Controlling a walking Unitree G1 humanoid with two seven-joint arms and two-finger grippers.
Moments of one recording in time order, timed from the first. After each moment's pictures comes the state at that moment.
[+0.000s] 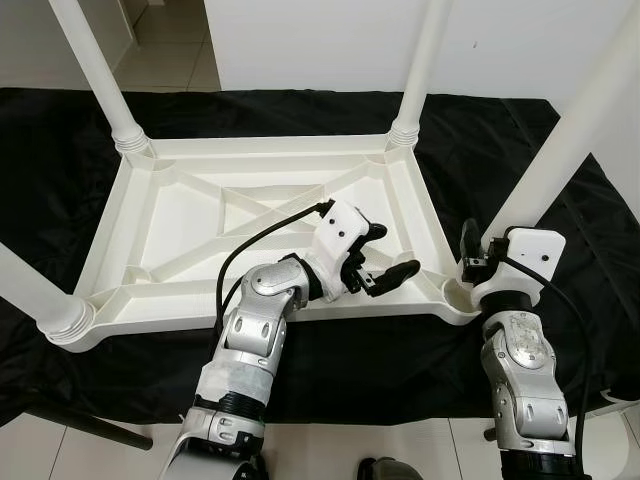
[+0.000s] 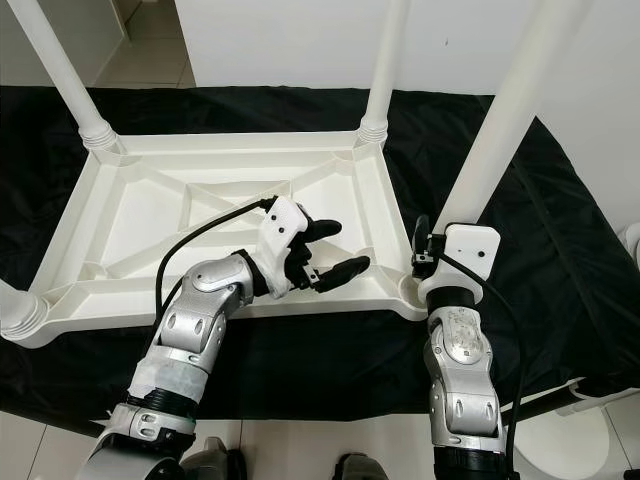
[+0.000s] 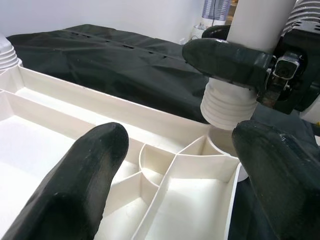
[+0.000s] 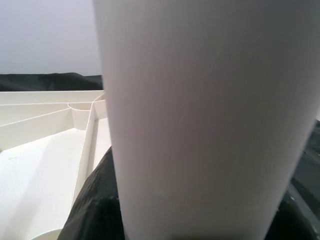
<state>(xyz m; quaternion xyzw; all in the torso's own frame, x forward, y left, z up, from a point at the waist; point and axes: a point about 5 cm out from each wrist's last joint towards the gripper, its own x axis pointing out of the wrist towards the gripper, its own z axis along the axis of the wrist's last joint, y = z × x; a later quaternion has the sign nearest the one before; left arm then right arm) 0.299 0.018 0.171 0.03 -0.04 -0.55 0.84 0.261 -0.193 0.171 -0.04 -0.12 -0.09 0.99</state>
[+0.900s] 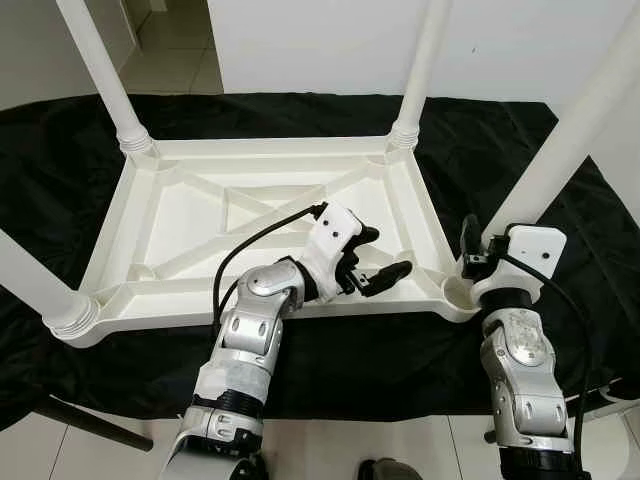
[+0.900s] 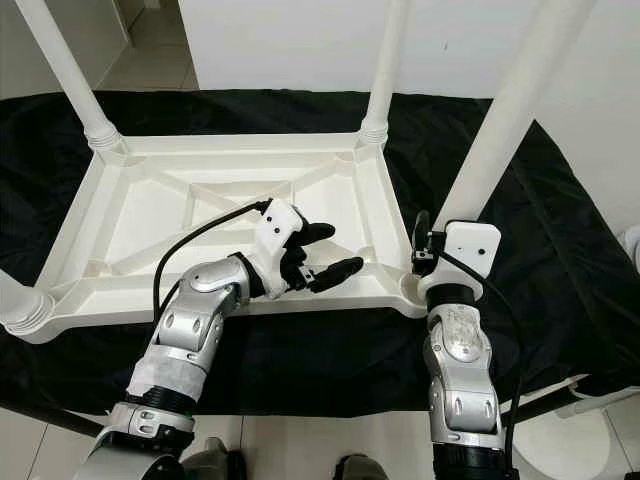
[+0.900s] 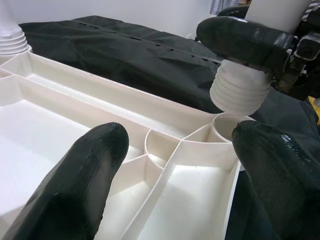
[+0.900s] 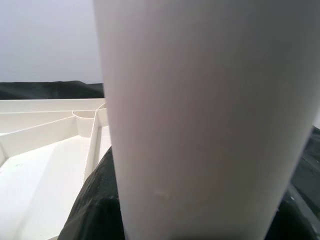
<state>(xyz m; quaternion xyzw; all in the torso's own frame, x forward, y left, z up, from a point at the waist) 0.303 0.024 0.164 0.02 -0.02 -0.53 0.84 0.263 -0.192 0.173 -0.04 -0.13 -0.09 0.99</state>
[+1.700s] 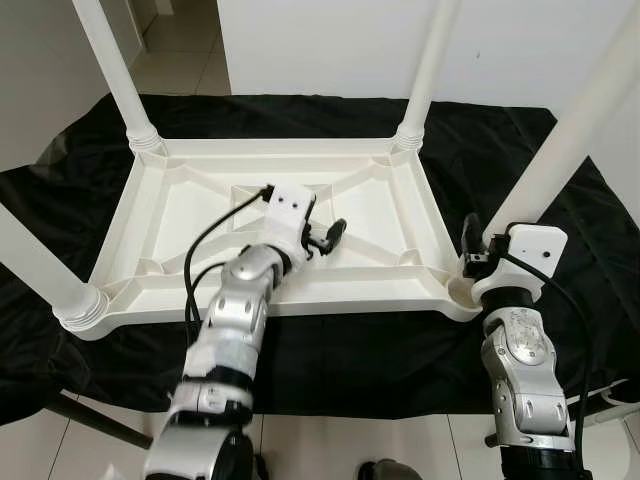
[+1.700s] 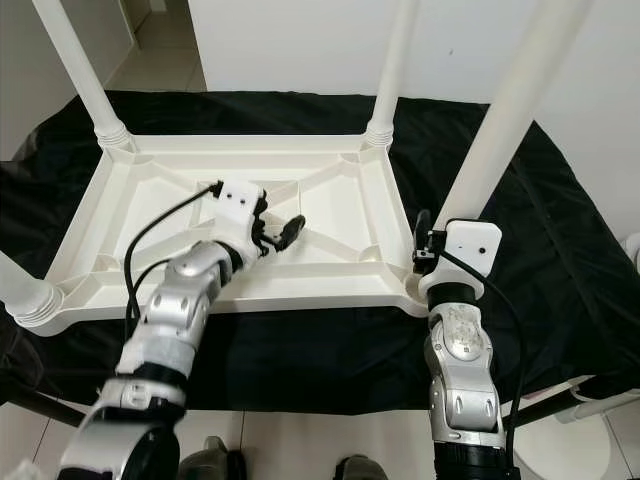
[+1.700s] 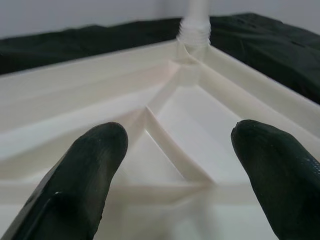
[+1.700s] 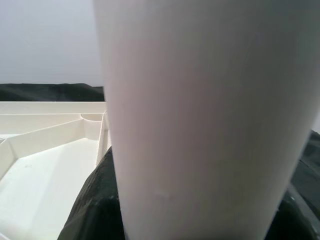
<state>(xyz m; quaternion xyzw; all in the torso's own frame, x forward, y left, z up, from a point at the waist) 0.353 0.063 0.179 0.01 0.00 -0.28 0.96 0.263 -0.193 0.175 -0.04 -0.14 -0.09 0.99</state>
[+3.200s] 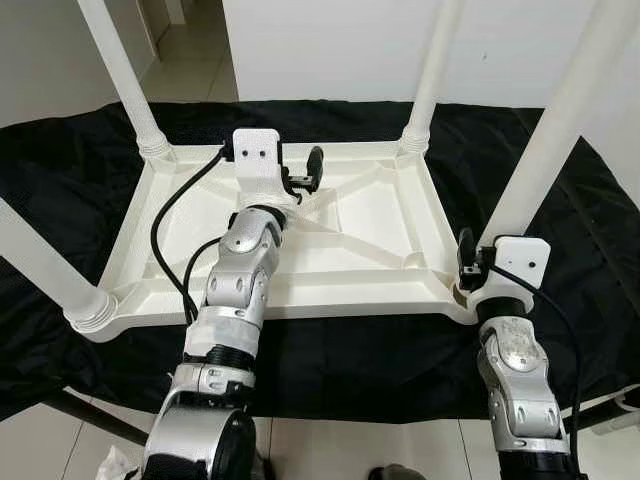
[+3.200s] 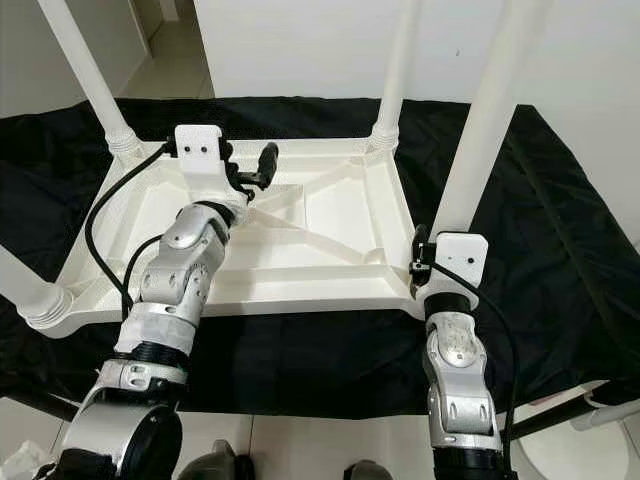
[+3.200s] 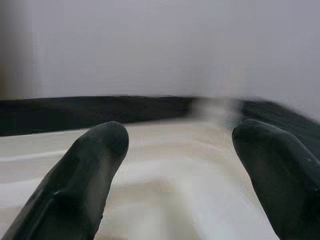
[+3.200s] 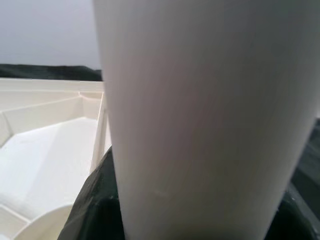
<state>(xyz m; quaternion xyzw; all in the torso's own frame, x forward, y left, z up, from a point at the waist) 0.329 0.056 0.200 -0.07 -0.11 -0.28 0.95 0.259 -0.193 0.151 -0.06 -0.11 -0.09 0.99</state>
